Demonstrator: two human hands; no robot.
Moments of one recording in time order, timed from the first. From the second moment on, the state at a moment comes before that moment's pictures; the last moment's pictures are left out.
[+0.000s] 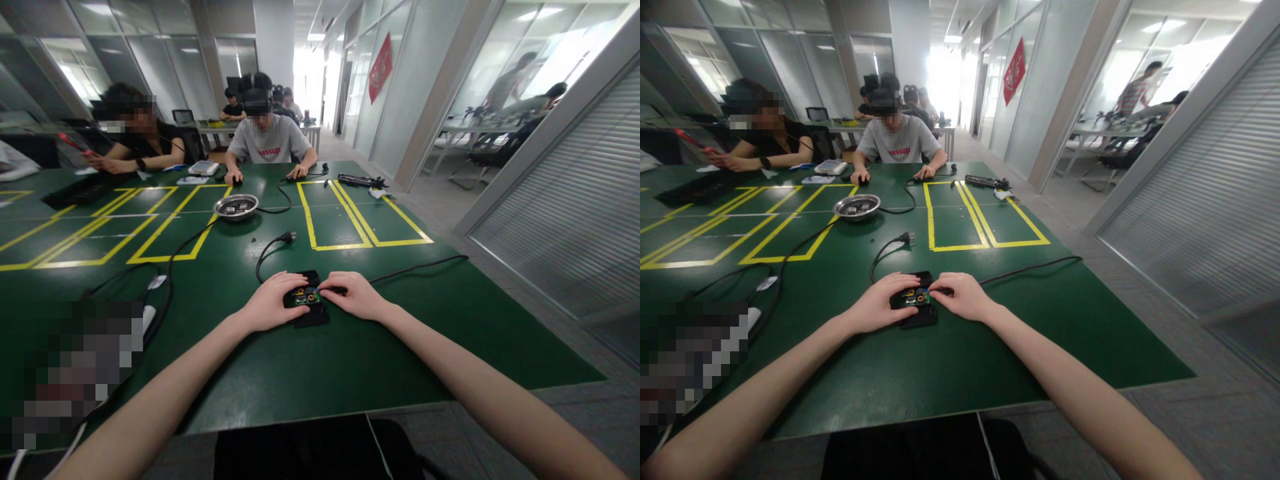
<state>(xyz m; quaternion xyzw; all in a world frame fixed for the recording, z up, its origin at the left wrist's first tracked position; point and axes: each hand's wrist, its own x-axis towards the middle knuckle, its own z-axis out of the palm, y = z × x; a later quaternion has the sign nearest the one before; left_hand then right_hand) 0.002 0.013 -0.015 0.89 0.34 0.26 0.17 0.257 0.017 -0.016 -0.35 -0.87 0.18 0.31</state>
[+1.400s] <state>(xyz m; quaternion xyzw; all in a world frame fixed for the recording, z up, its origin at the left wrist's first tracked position) 0.001 -0.001 0.011 0.90 0.43 0.11 0.00 0.257 0.002 -0.004 -0.29 -0.90 0.19 0.27</state>
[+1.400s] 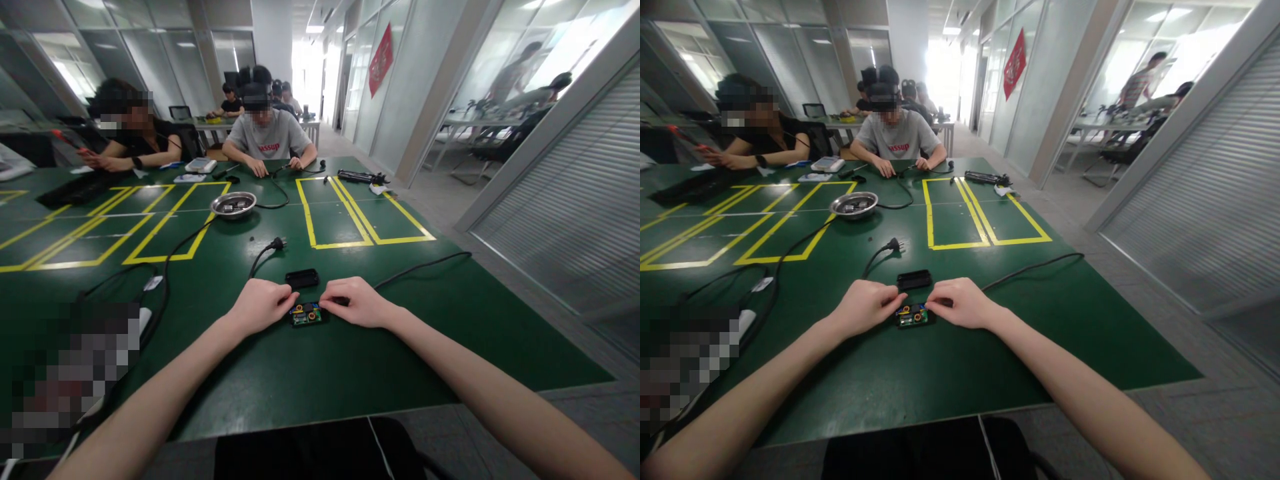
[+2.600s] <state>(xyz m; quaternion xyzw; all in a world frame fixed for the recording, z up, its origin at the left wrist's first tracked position) 0.015 -0.001 0.009 0.85 0.52 0.08 0.07 0.254 0.008 -0.003 -0.44 -0.88 0.11 0.16</state>
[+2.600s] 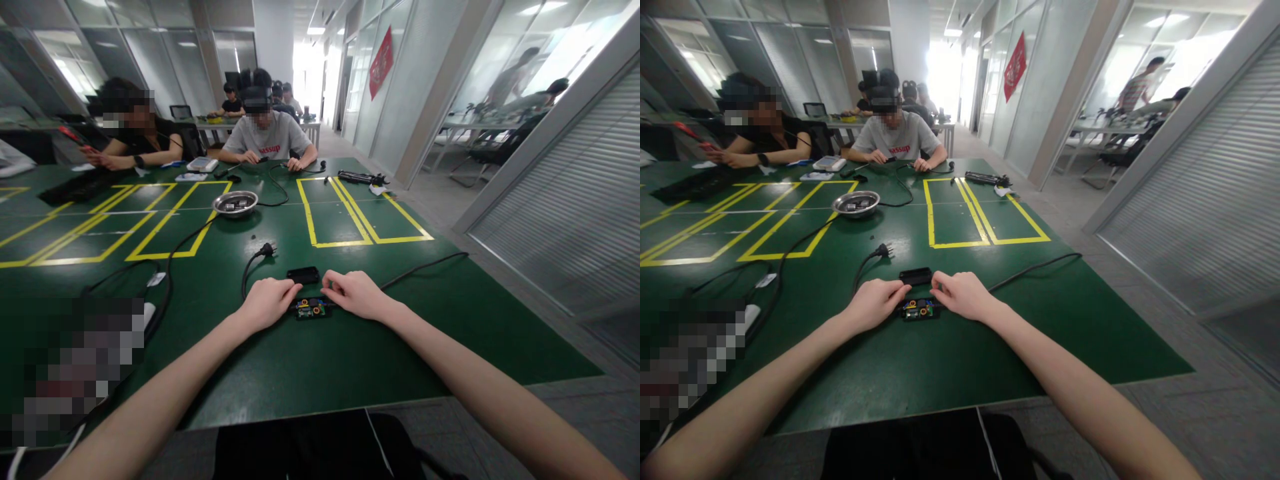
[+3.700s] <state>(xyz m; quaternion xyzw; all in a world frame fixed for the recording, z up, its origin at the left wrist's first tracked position) 0.029 -0.009 0.005 0.84 0.53 0.08 0.03 0.259 0.009 0.004 -0.44 -0.89 0.04 0.10</state>
